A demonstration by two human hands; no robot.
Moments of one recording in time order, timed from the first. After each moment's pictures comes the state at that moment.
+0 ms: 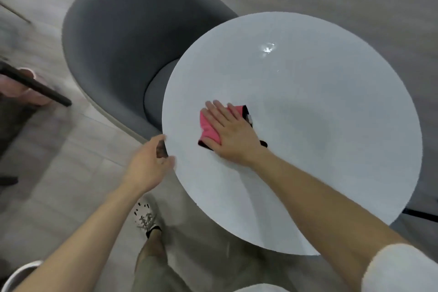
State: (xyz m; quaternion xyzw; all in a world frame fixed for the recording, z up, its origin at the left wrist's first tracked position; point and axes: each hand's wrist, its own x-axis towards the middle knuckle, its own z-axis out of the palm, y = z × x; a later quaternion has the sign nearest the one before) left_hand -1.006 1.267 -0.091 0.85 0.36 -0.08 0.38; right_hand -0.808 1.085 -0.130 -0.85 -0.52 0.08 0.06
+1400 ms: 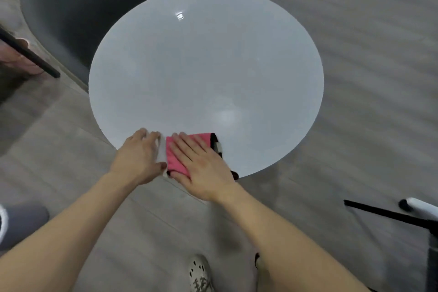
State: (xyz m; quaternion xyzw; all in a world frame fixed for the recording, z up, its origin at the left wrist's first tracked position) left_hand -1.001 0.956 -0.054 0.90 0.36 -0.21 0.12; right_hand -0.901 0.795 -0.136 -0.77 -0.61 0.09 0.14
